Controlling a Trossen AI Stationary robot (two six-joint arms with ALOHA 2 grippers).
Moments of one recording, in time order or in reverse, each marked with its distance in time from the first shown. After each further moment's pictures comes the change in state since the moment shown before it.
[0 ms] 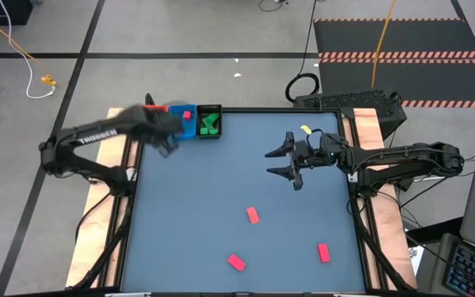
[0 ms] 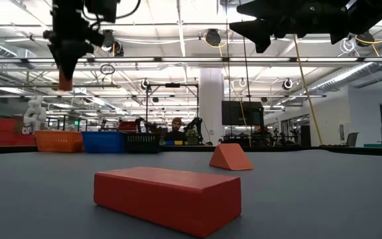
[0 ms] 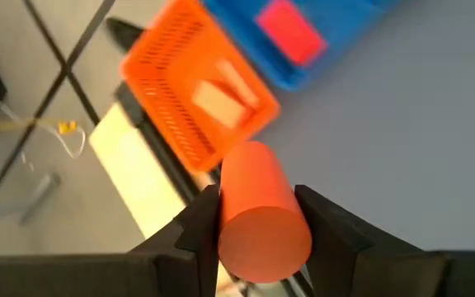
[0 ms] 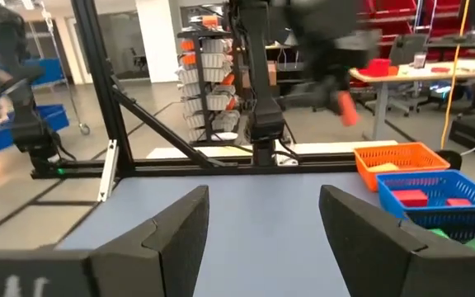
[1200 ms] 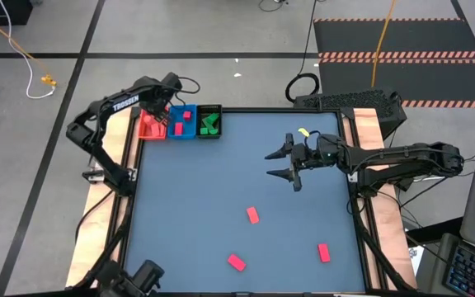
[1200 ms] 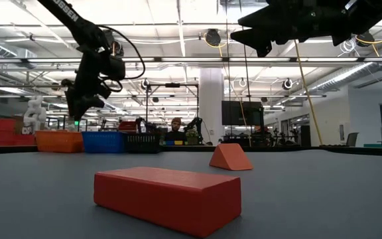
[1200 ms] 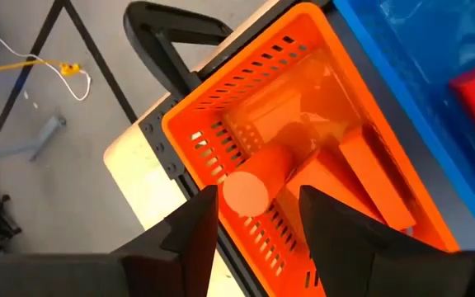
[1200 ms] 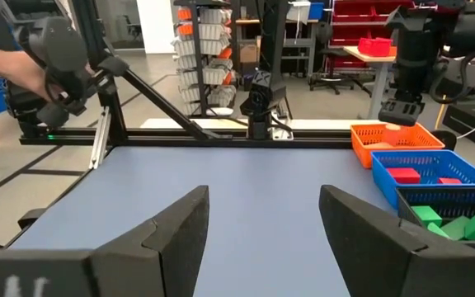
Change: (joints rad) left arm 0.589 0.361 -0.001 0.422 0.009 0.499; right arm 0.000 0.000 0.000 -0.088 0.004 -0.061
